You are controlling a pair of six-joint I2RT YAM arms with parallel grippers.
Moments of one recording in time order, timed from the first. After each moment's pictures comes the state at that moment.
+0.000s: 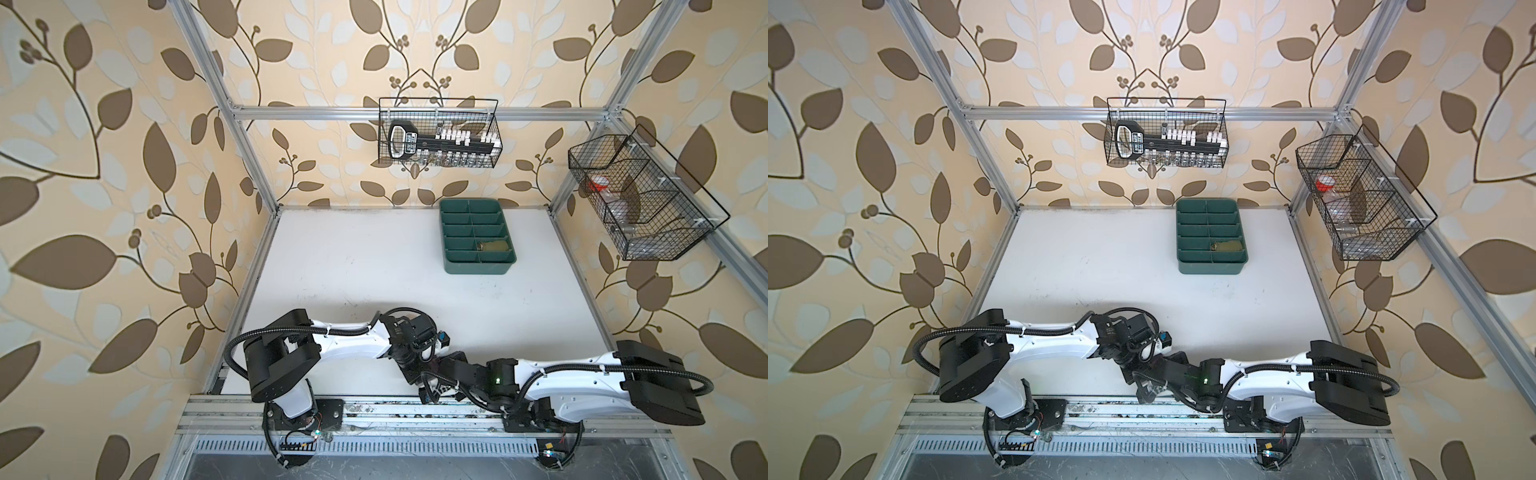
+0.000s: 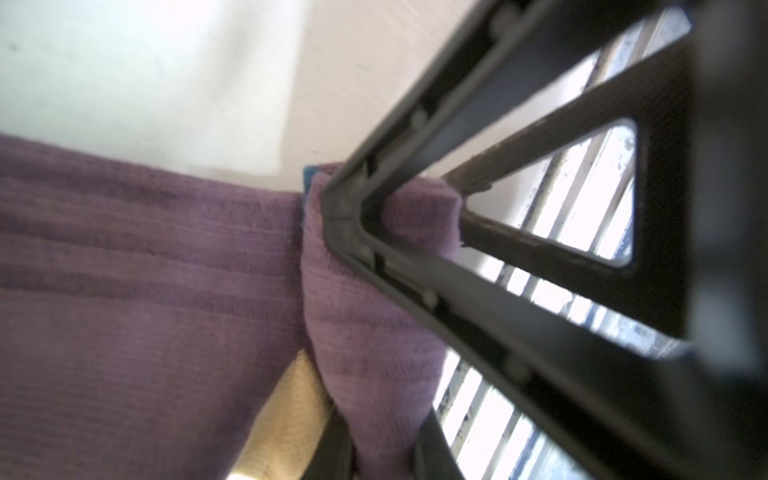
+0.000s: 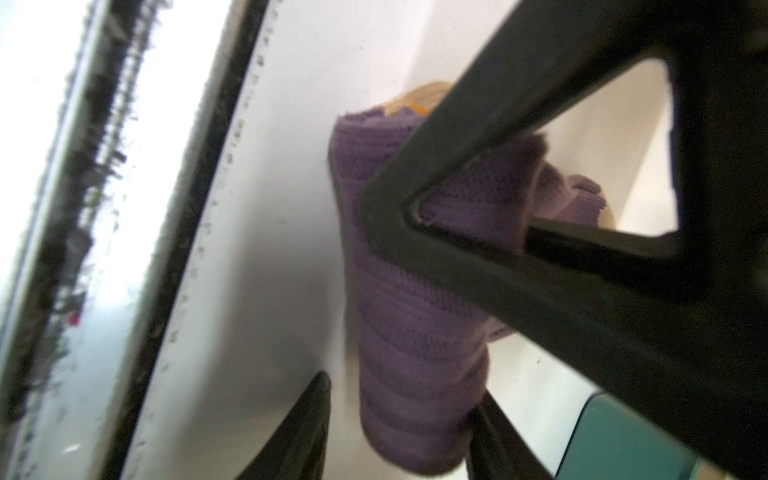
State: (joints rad) left arm -1.08 1.61 0.86 -0.51 0.34 -0.11; right arm 1.33 1.25 0.46 -0.27 0.39 -0.78
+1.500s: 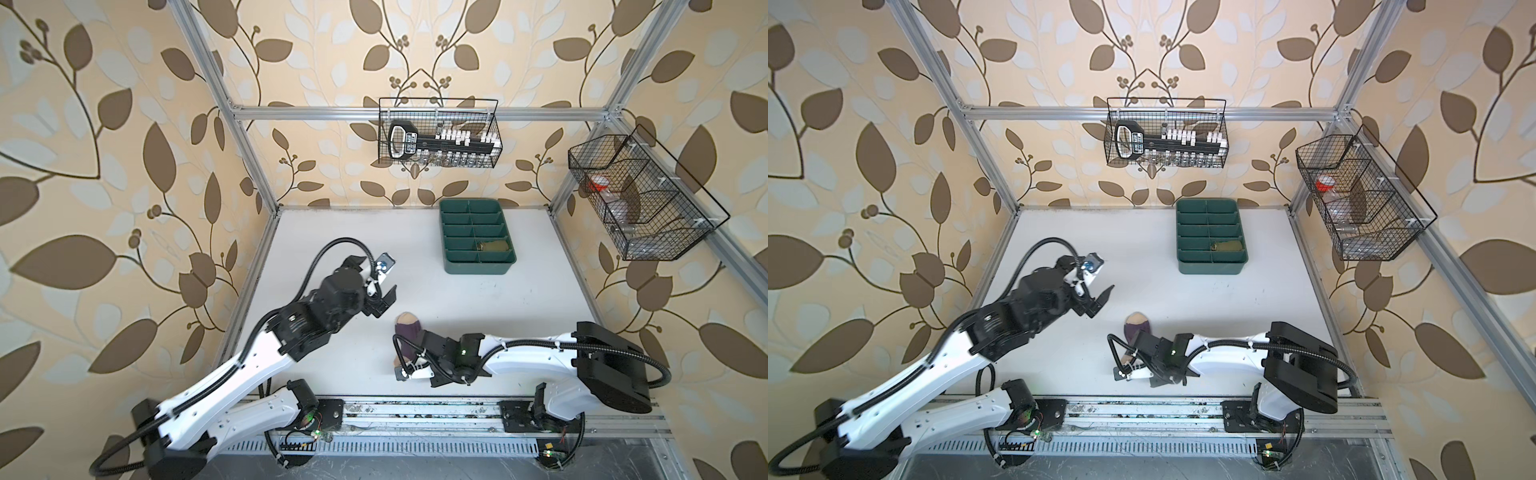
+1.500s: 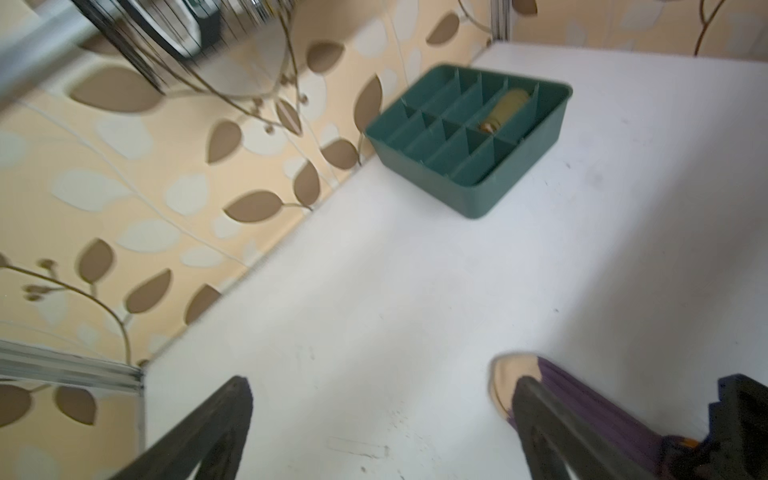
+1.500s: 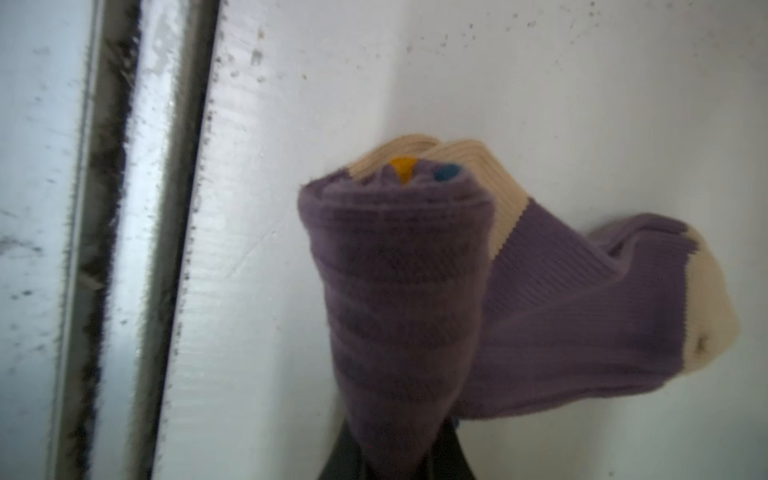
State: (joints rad) left arm -0.81 0.82 0.96 -0.50 -0.29 0.30; right arm 1.14 1.56 0.79 -0.44 0.03 -0.64
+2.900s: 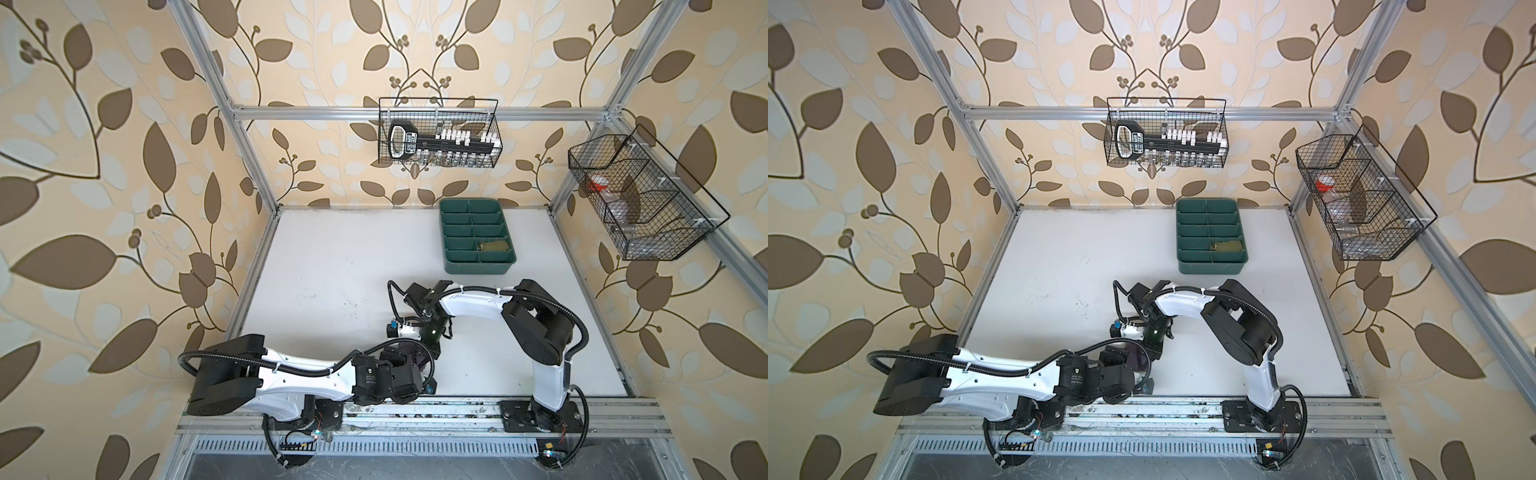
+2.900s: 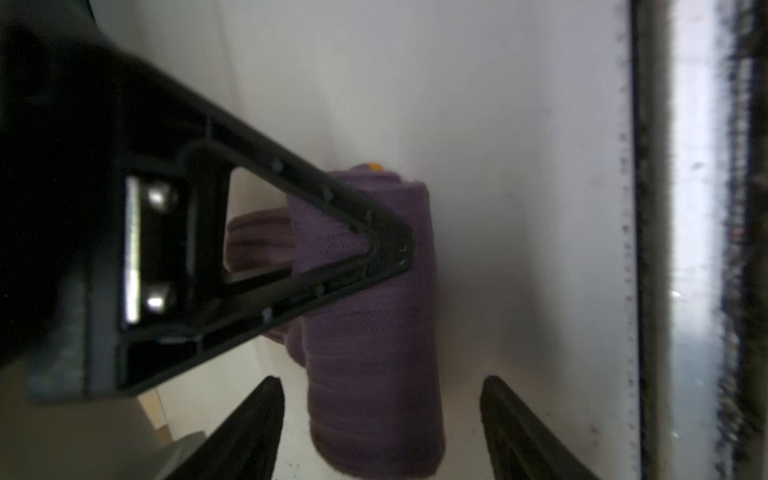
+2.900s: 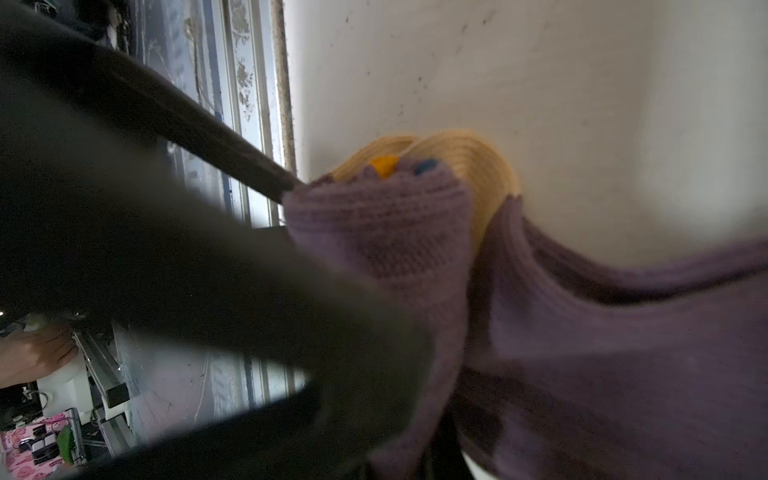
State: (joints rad) left arm -1.39 1.30 0.57 -0.41 -0.48 0.48; right arm 0.84 1.97 1.22 -0.90 -0.62 -0.57
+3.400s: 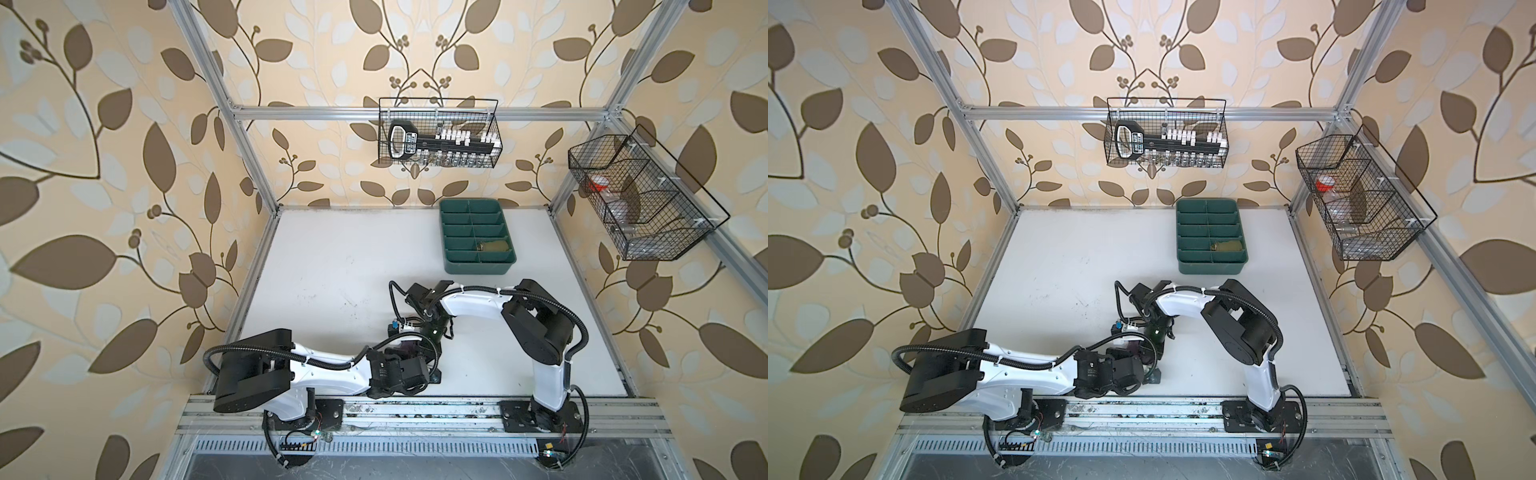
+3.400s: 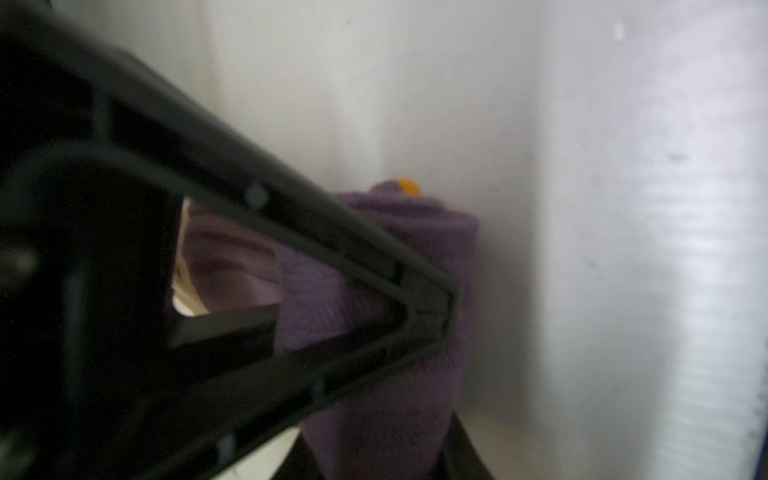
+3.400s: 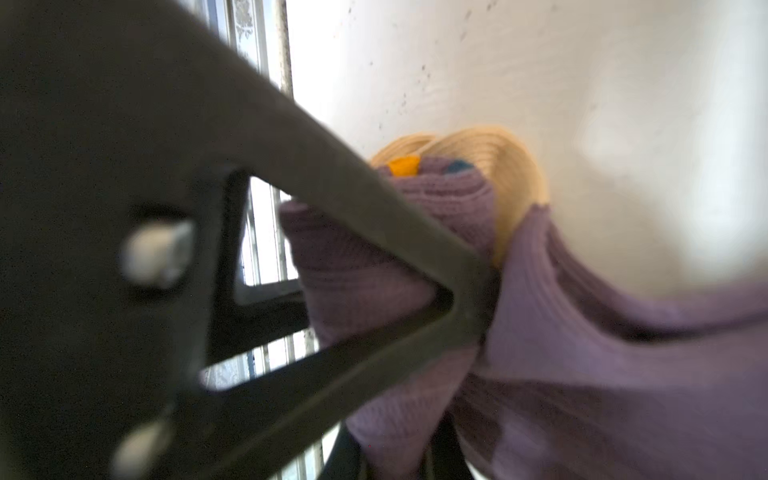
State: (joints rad) left arm -1.34 1.46 0.61 -0.33 -0.45 0.42; right arm 0.84 1.97 1.21 -0.91 -0.63 -0.58
